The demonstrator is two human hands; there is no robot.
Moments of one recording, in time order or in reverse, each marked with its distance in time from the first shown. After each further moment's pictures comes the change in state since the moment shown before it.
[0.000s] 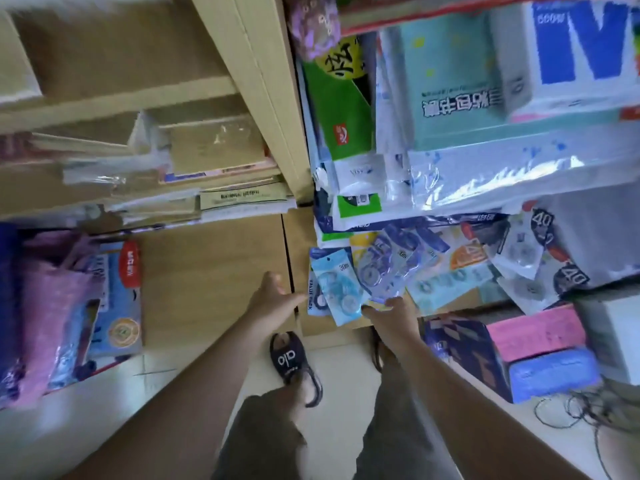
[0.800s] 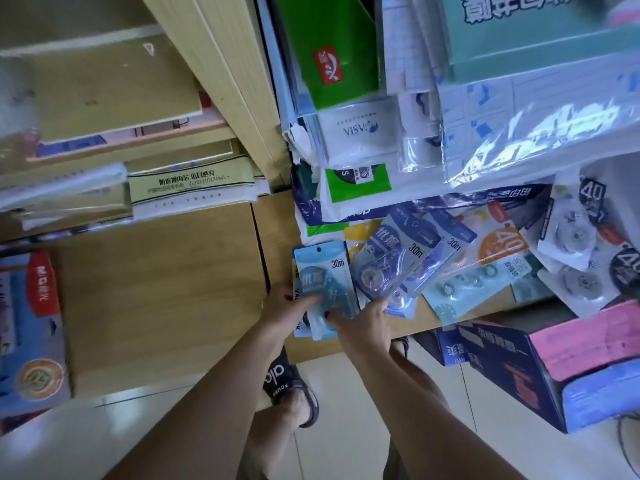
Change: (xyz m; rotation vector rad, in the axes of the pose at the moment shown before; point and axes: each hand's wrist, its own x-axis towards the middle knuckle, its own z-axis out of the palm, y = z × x) left_hand 0.127 -0.034 0.086 -0.288 -0.110 -0.016; right_hand 0.092 0.013 0.099 -0.056 0.121 0.066
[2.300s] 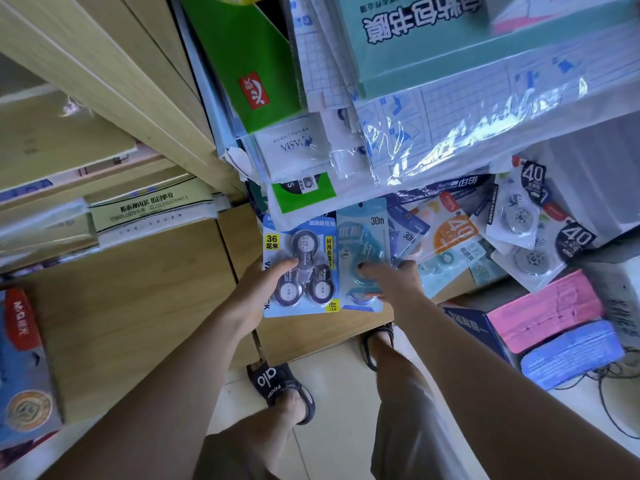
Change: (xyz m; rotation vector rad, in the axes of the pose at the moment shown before) left_hand -0.018 0.070 0.006 -0.124 -0.170 0.124; right_hand 0.047 -0.009 -0.118 0.459 0.004 0.159
